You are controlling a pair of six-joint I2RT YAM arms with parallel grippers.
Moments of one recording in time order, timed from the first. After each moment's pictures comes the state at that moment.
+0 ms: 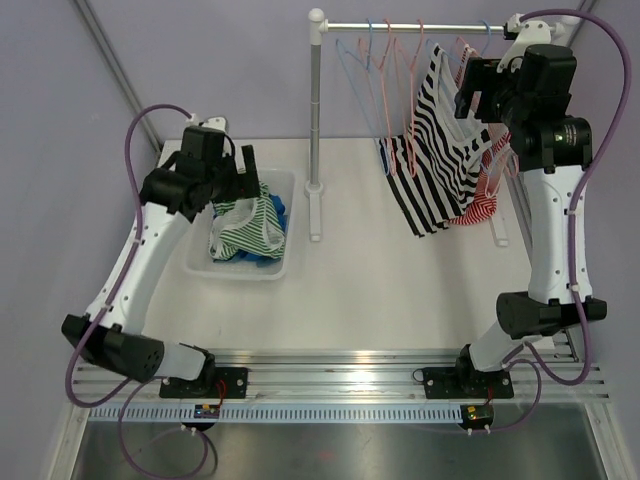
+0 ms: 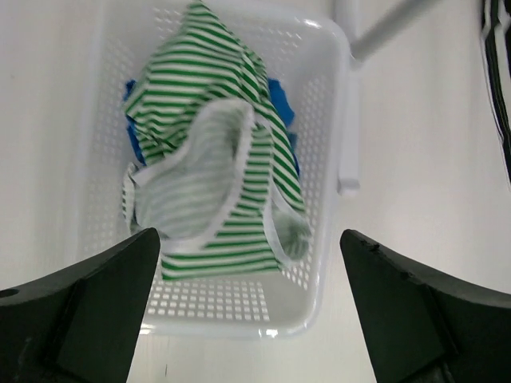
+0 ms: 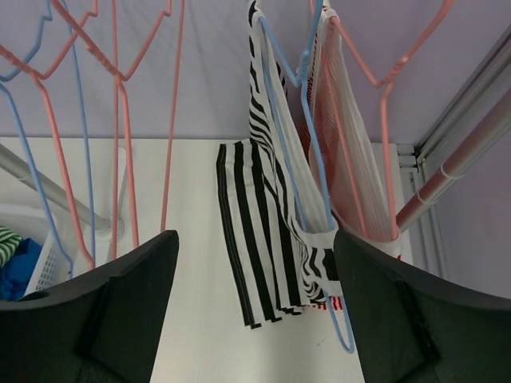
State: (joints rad) left arm -0.29 1.41 1.64 -0.95 -0.15 -0.35; right arm 0.09 1.61 2.21 -0.88 0.03 0.05
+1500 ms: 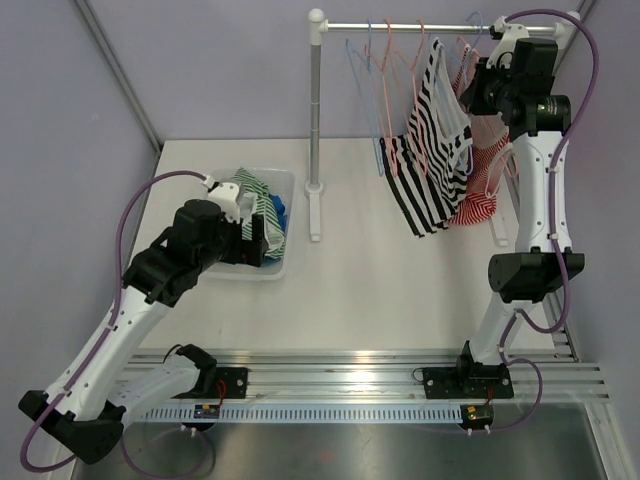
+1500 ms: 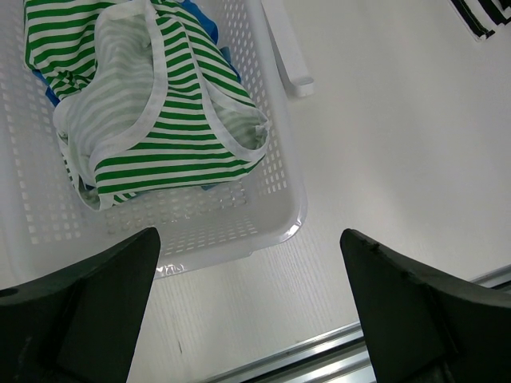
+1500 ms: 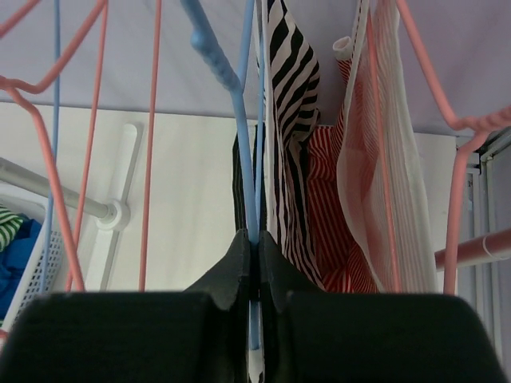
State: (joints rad) left arm -0.52 0.91 1.10 -0.81 -0.10 -0.22; right arm -0.02 1.90 2.39 -0.88 -0.21 0.03
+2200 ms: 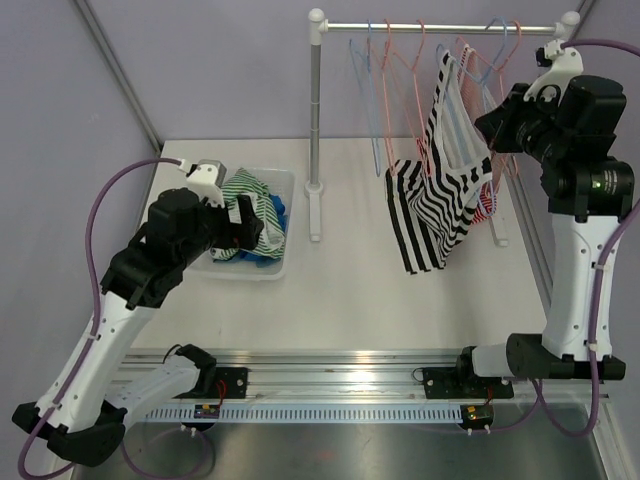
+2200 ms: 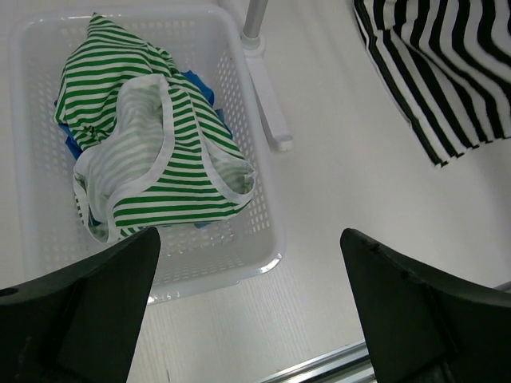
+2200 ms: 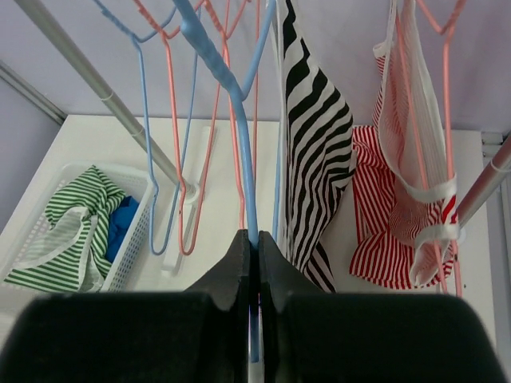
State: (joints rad) left arm -0.49 0.90 1.23 -0.79 -0.08 -0.25; right arm -0.02 1.42 2.10 -0.91 -0.28 0.14
